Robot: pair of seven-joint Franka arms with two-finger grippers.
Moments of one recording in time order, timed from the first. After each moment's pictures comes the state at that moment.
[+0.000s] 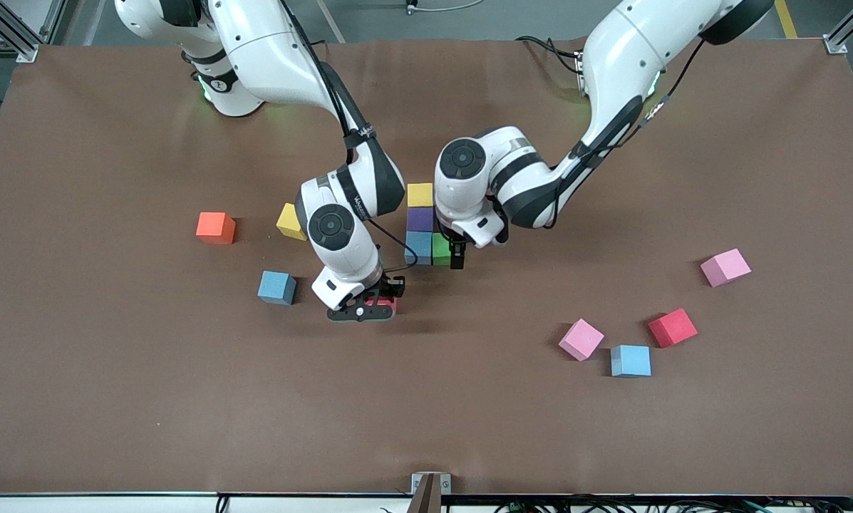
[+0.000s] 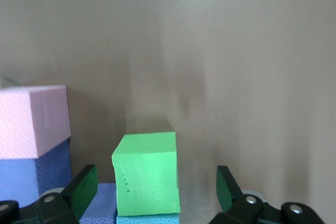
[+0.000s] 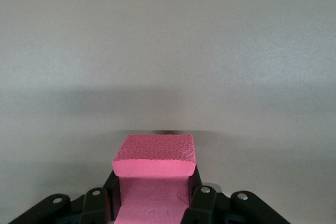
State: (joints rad) left arm -0.23 0.62 -0.62 -1.75 0.49 2.24 -2.58; right arm 0.91 0.77 -0.40 -1.48 0.42 2.25 0.35
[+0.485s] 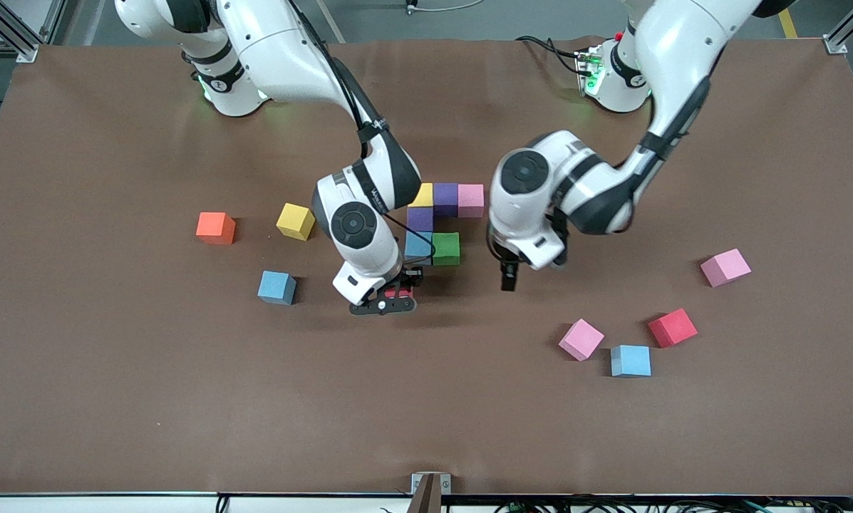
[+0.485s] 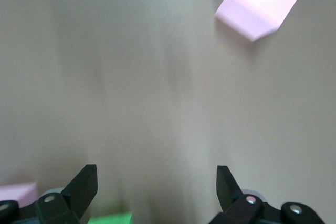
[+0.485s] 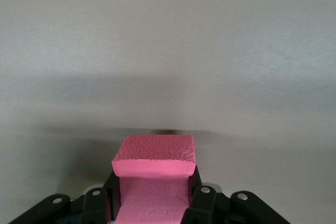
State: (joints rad) left arm -0.03 0.55 -0.61 -1.78 0.49 2.20 -2.30; right arm 0.91 0.82 -0.36 -1.39 0.42 2.20 0.37
